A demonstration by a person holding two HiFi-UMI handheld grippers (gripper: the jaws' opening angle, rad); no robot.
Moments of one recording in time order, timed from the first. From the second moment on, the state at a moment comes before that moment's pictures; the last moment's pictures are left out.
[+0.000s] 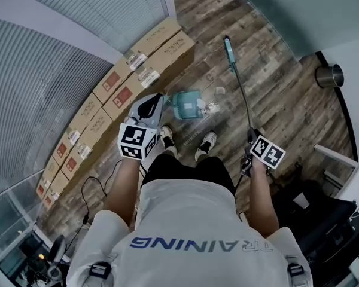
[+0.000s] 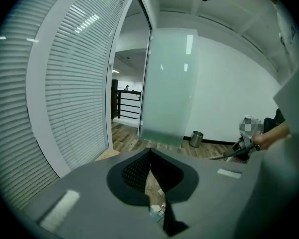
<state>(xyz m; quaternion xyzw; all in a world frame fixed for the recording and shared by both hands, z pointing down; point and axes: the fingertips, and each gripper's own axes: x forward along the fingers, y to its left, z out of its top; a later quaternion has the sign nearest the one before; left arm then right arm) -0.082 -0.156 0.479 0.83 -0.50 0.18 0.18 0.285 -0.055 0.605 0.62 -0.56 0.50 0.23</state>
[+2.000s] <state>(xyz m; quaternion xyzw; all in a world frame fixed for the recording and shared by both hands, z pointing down) -0.073 -0.154 0.724 0.77 -0.35 0.47 0.28 0.220 -0.005 0.756 0.53 -0.48 0.61 0.33</state>
